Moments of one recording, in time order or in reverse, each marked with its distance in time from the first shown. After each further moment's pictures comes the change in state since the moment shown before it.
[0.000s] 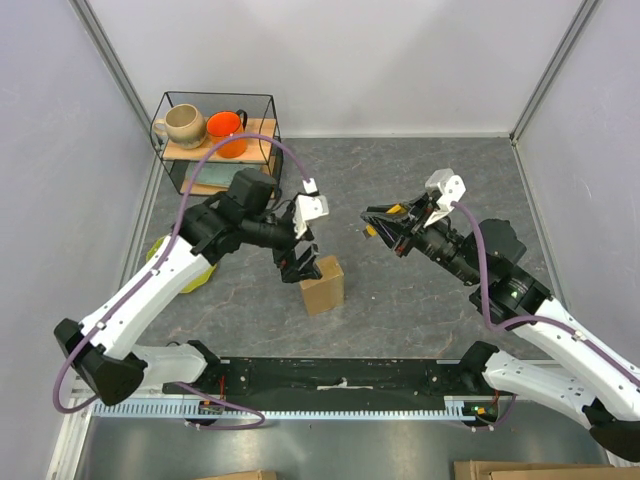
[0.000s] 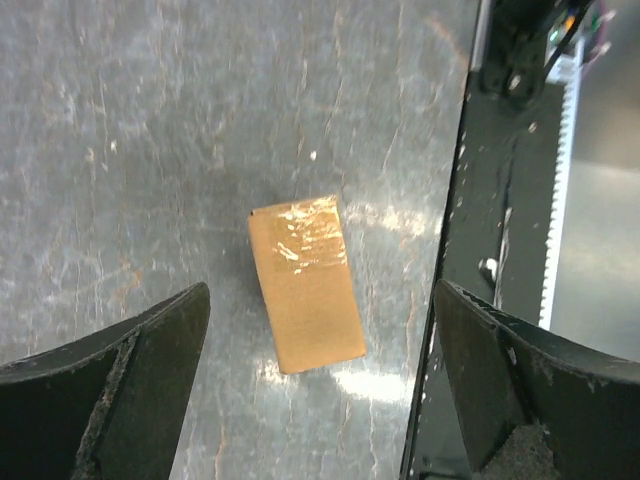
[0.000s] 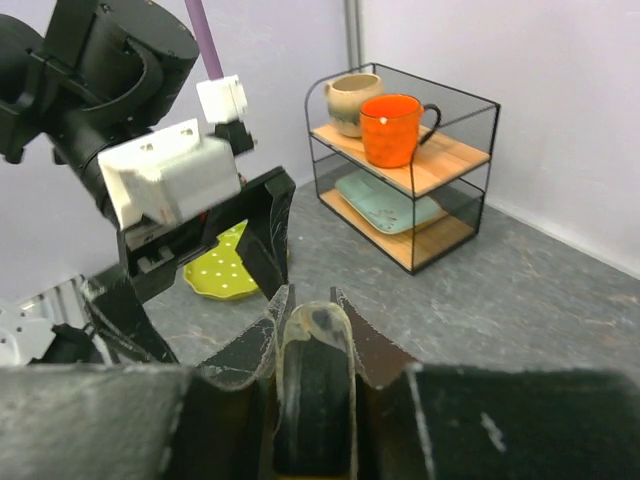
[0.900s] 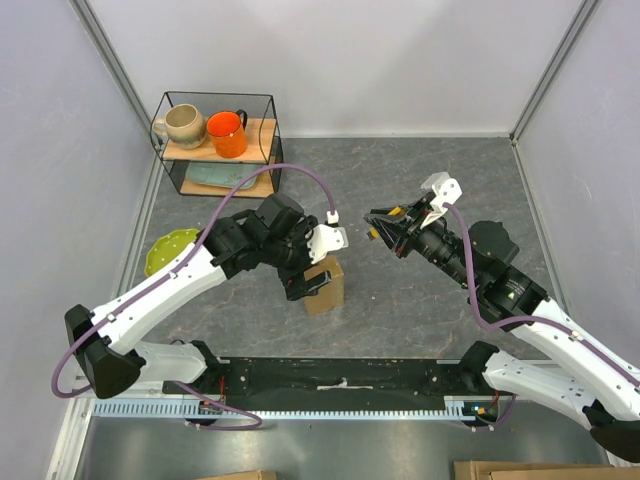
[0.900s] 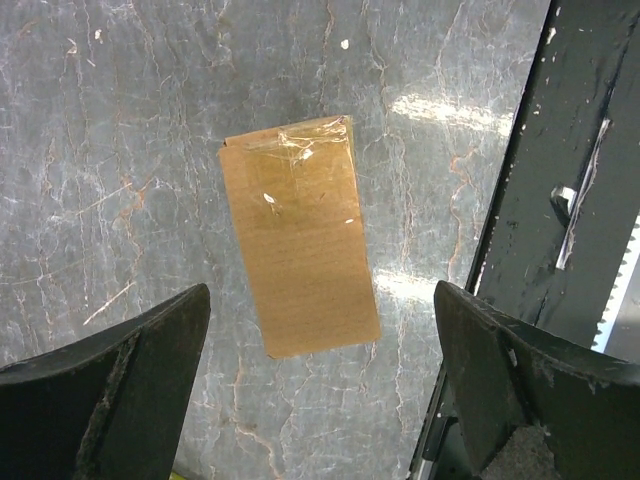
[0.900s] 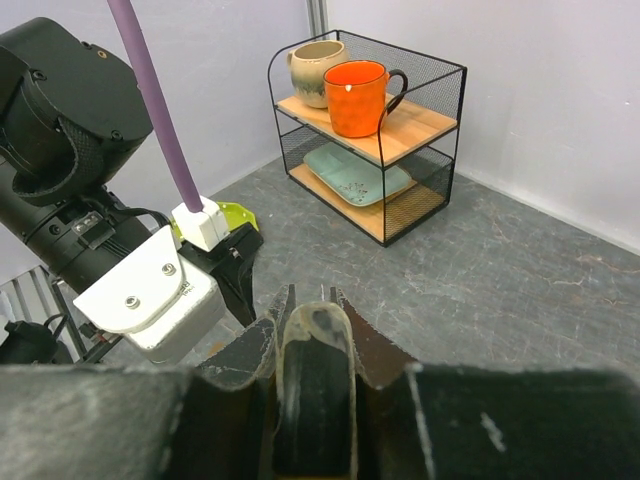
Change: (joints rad) left arm -0.185 0.042 -0.071 -0.074 -0.354 0.039; right arm 0.000 -0.006 -0.037 -0.037 0.085 -0.025
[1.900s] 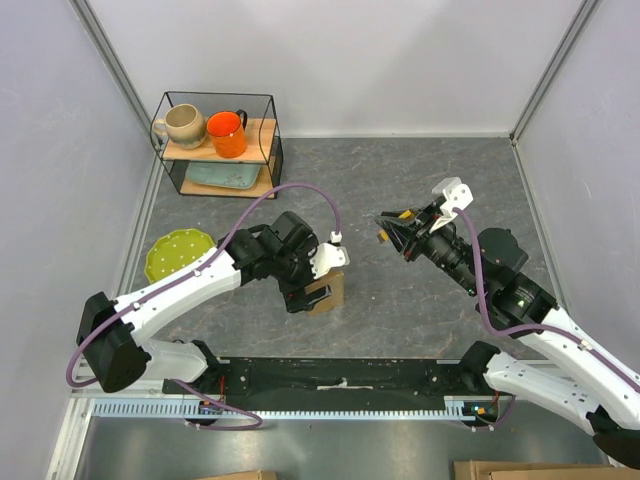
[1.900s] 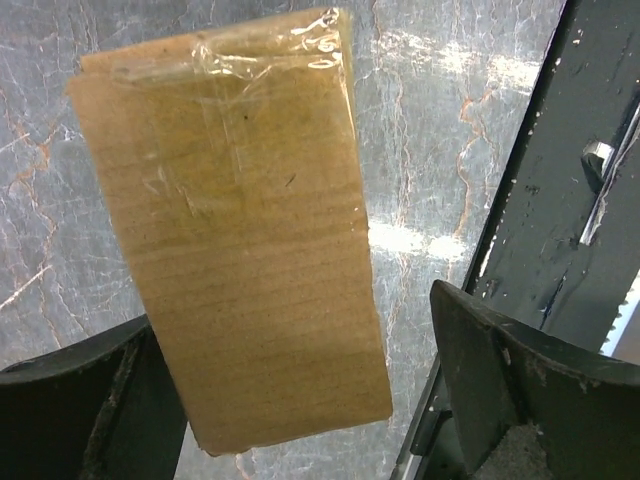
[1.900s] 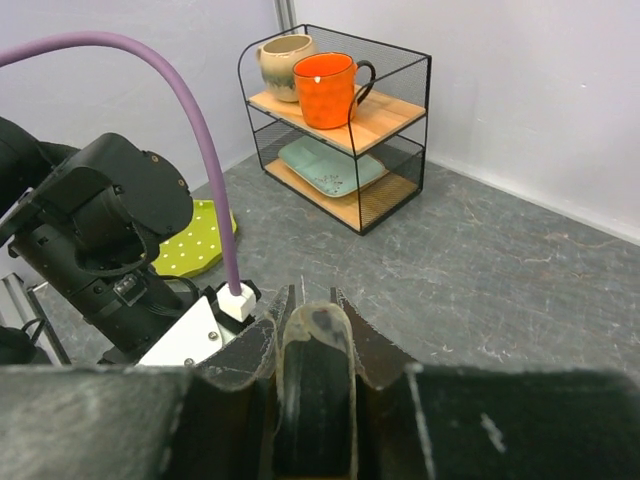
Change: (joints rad) left arm -0.002 0.046 -0.188 0.084 -0.012 -0.005; right arm 0.000 -0.060 -0.020 -0.047 0.062 0.001
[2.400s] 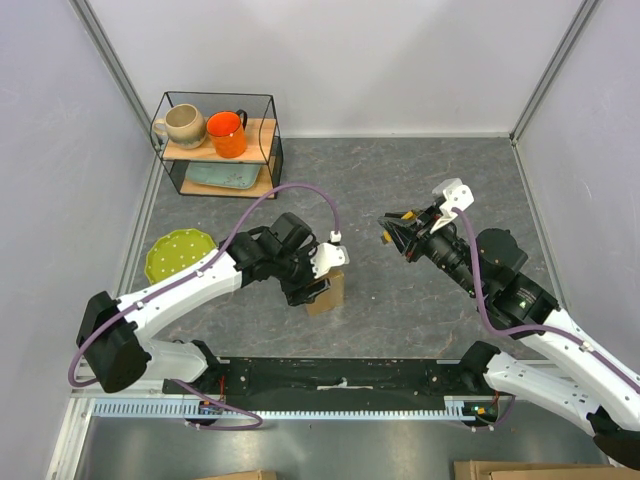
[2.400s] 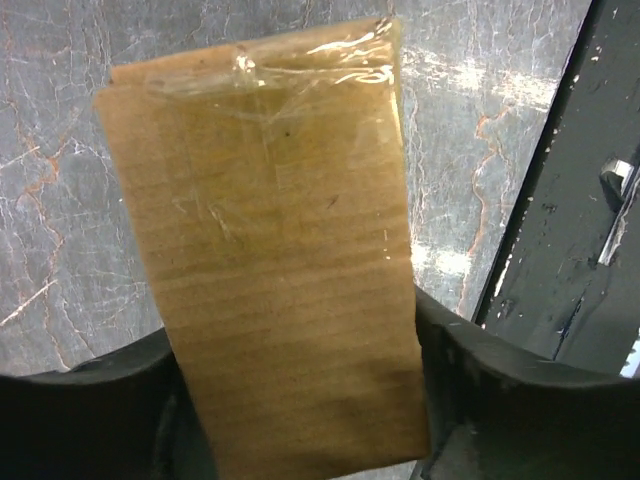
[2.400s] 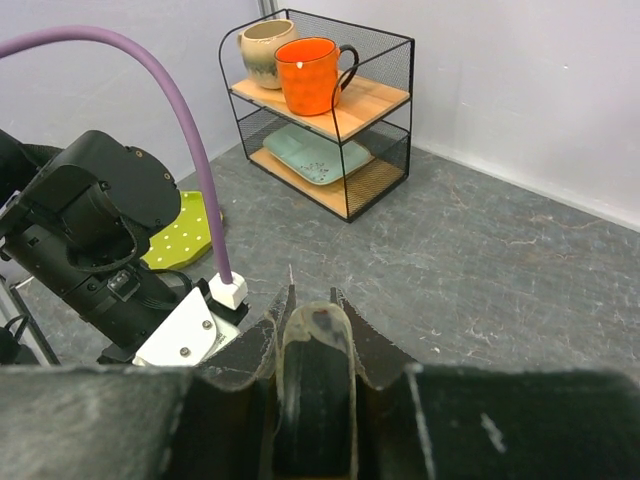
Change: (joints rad) left arm 0.010 0.000 -0.042 0.079 0.008 0.001; right arm 0.000 -0.010 0.000 -0.046 0.038 -0.001
